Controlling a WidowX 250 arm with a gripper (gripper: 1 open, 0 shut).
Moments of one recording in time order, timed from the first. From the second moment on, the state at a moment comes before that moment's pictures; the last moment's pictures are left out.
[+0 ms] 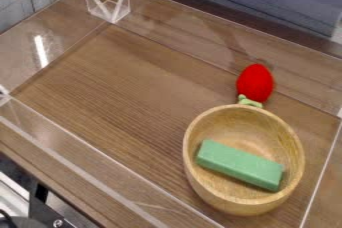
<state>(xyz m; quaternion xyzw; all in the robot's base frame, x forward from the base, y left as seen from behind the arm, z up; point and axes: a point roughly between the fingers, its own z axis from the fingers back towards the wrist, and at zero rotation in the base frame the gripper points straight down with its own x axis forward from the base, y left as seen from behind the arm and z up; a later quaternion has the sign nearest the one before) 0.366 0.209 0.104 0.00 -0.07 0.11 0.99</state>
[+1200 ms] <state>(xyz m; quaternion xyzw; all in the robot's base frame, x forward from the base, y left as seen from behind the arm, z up) 0.366 0.205 0.060 0.01 -0.08 0.20 0.98</state>
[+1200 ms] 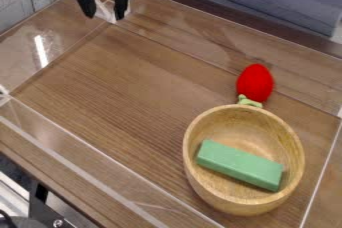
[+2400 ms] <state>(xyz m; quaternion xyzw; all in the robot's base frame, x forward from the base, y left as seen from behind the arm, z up) 0.366 0.208 0.074 -0.01 -0.09 0.23 0.97</state>
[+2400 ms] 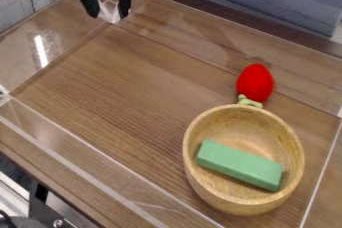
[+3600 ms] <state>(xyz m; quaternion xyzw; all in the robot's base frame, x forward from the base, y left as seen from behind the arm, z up) 0.366 0.208 0.070 0.01 -0.10 0.25 0.96</state>
